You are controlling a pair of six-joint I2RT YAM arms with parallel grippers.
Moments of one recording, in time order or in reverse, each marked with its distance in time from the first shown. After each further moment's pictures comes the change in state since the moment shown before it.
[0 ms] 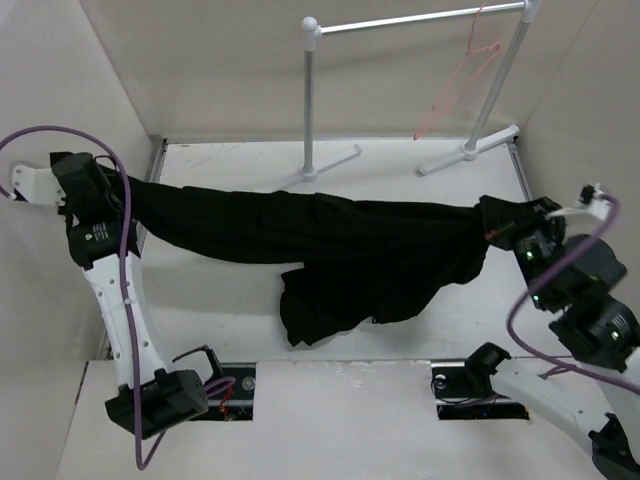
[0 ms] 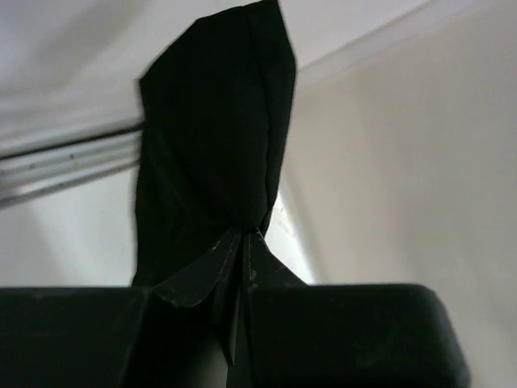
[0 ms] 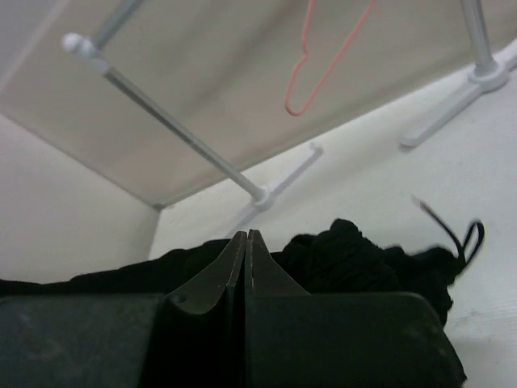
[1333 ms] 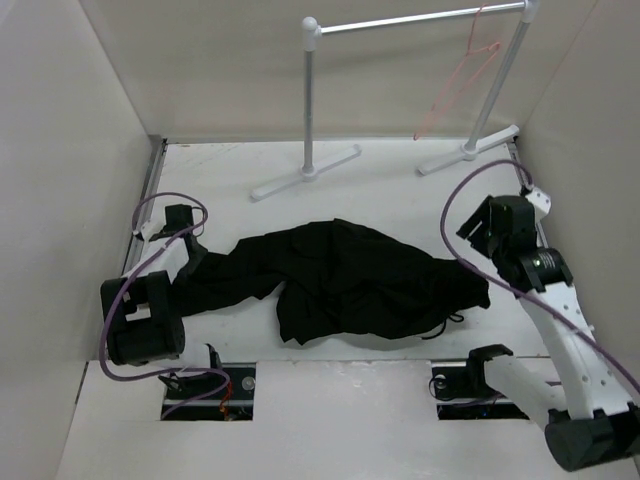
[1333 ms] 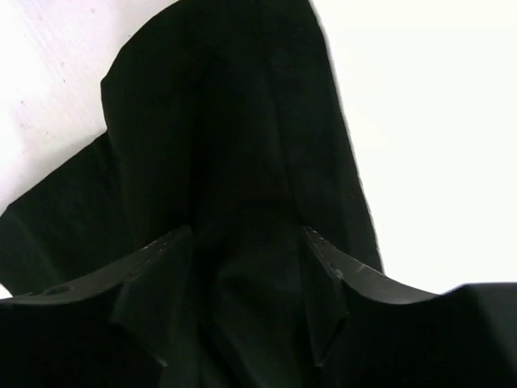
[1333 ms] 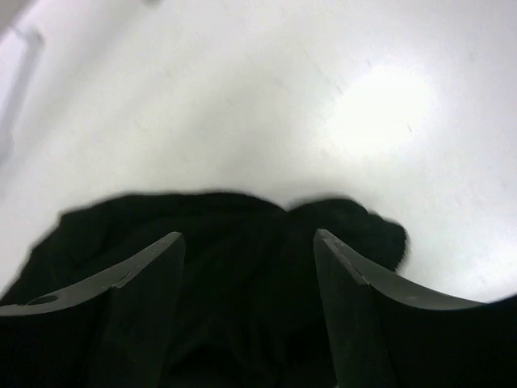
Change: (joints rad) left arm -0.235 0.342 -0.537 0.086 -0.105 0.108; right arm -0.432 0.196 -0.256 -0.245 -0.186 0.077
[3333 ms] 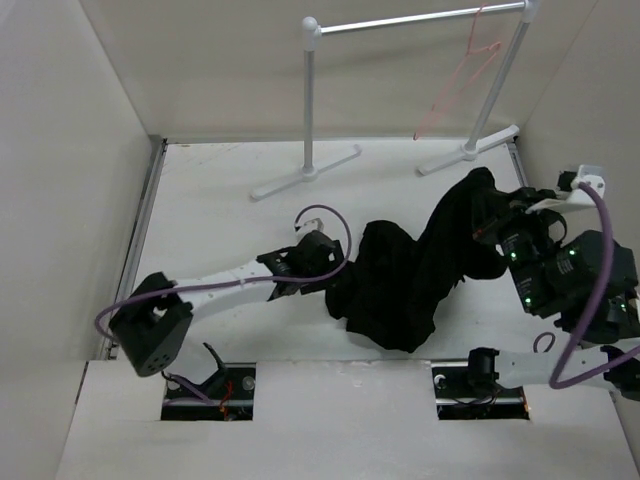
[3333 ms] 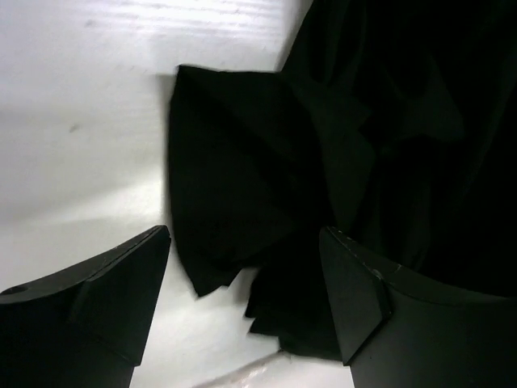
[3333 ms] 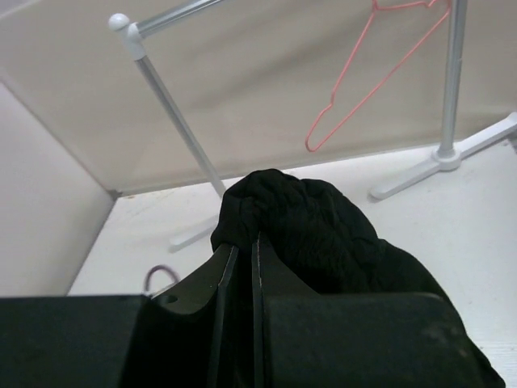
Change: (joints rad) left arm -1.046 -0.045 0.021 0.198 0.283 -0.163; right arm 1.101 -0.004 0.490 0.403 0.829 -0.587
